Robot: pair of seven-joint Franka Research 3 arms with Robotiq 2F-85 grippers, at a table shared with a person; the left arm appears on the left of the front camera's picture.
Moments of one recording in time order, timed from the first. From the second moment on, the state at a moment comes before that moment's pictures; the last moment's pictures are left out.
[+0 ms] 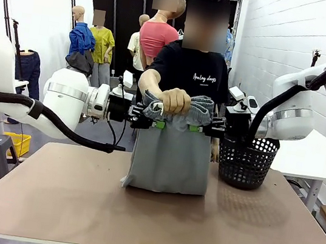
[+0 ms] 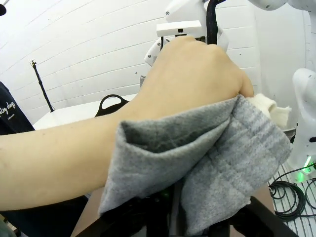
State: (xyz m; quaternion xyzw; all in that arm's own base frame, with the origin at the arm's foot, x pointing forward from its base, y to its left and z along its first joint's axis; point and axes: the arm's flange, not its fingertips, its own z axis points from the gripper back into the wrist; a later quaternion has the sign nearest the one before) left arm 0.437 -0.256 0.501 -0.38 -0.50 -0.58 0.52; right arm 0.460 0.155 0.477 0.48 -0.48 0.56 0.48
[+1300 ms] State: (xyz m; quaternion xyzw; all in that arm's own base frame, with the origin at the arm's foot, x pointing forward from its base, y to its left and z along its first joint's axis) left arm 0.434 -0.247 0.499 -0.38 -0.50 -0.56 0.53; right arm 0.466 0.144 0.477 0.46 -0.48 0.56 0.50
